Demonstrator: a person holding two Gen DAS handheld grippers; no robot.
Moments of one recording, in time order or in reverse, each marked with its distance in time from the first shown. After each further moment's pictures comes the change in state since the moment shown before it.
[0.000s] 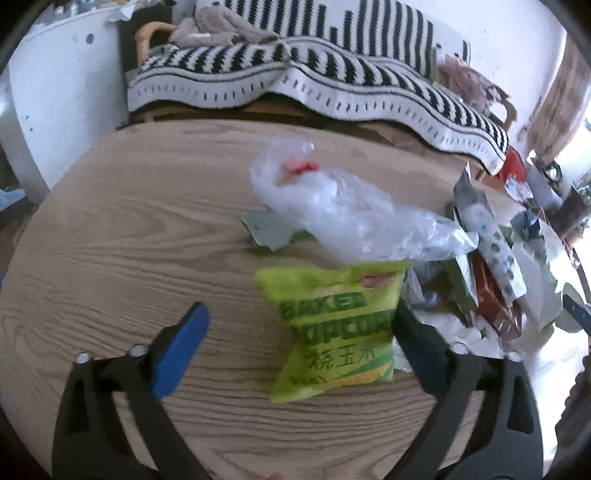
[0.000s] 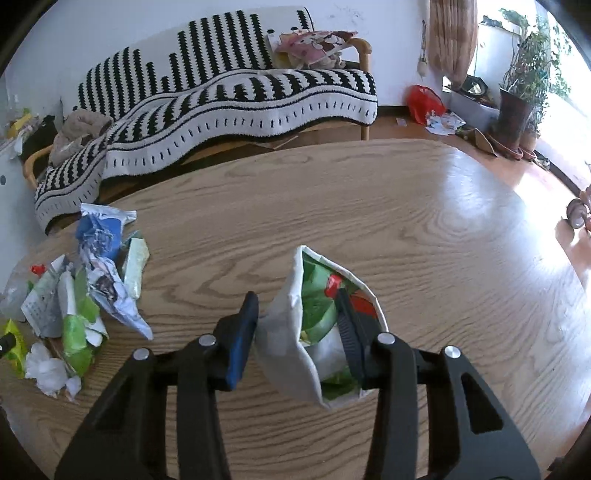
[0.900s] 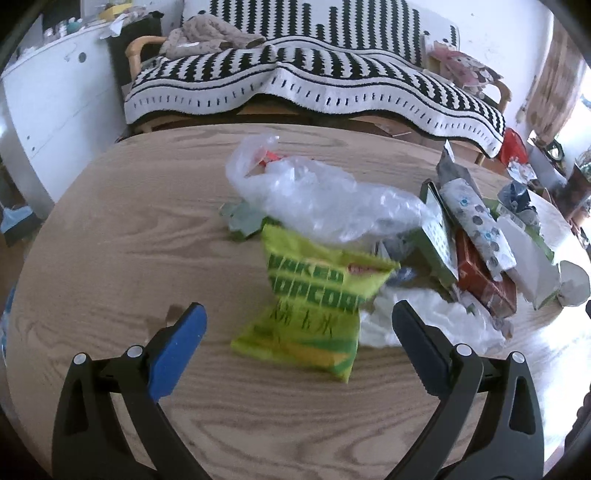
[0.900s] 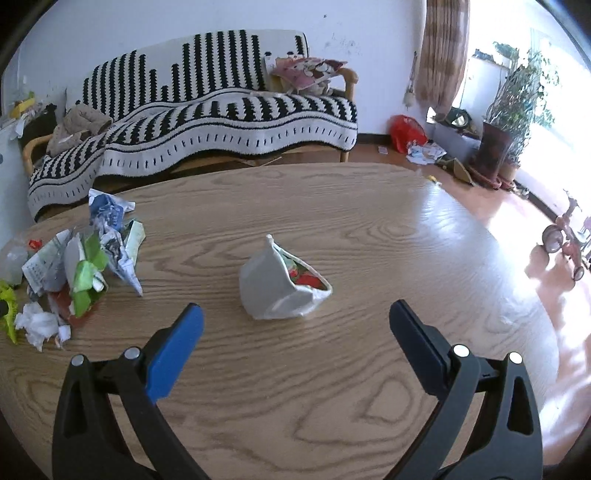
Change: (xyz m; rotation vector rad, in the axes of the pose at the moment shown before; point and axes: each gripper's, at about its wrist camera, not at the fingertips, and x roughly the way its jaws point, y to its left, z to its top) left arm -0.008 -0.031 -0.013 0.077 0.013 0.046; right arm -0.050 -0.014 -0.030 -0.038 -0.072 -0.080
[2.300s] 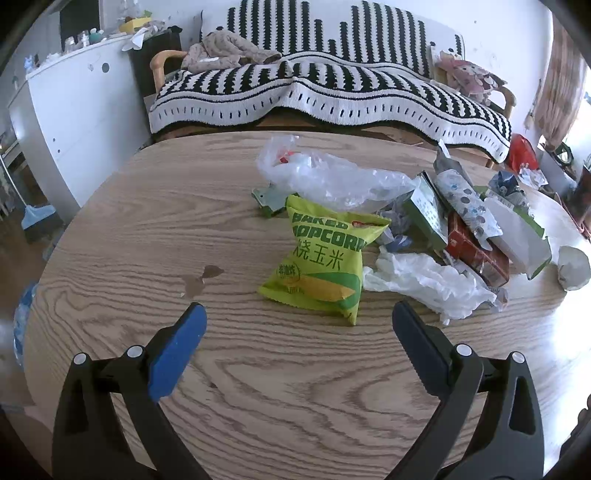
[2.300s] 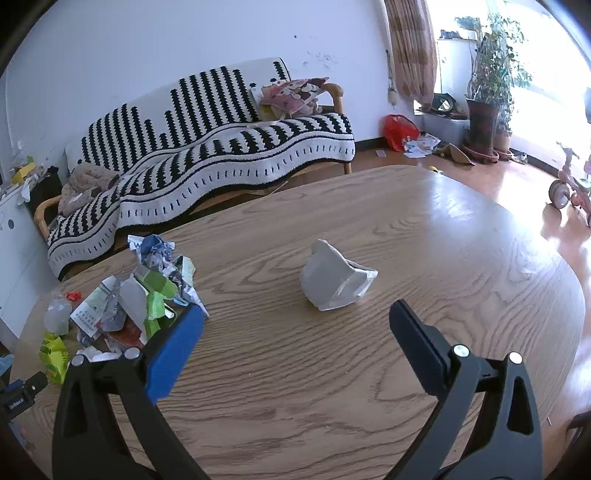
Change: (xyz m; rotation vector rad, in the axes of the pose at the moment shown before) left arm -0.044 0.001 -0.042 -0.007 -0.065 0.074; right arm -0.057 0.031 -0.021 0.180 -0.109 0.063
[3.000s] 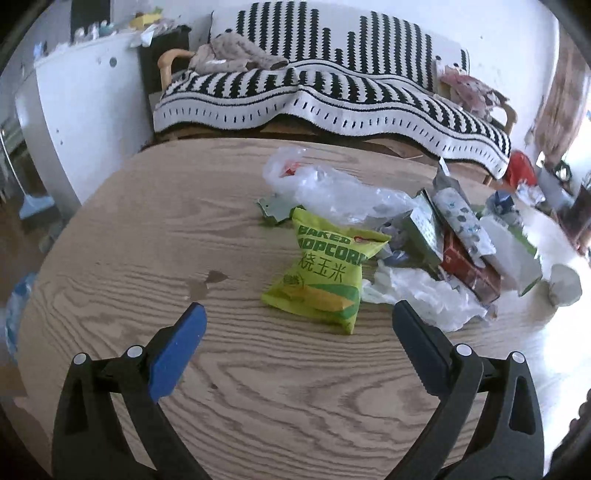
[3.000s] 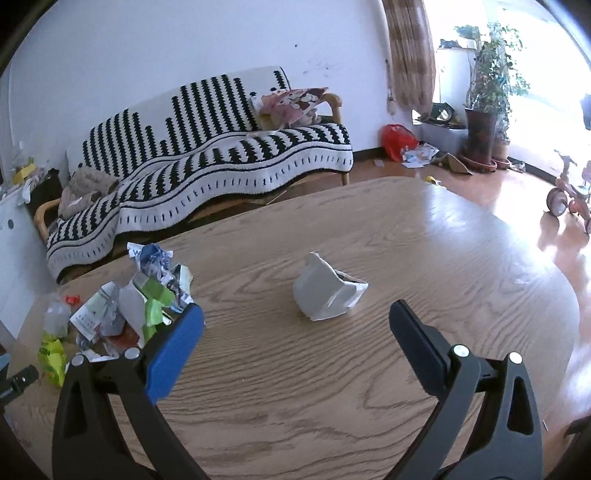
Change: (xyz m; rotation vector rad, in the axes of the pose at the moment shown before) left arm -0.008 0.005 0.003 -0.039 -0.032 -0.011; right arm -0.011 -0.002 0.006 0.002 -0.033 -0.005
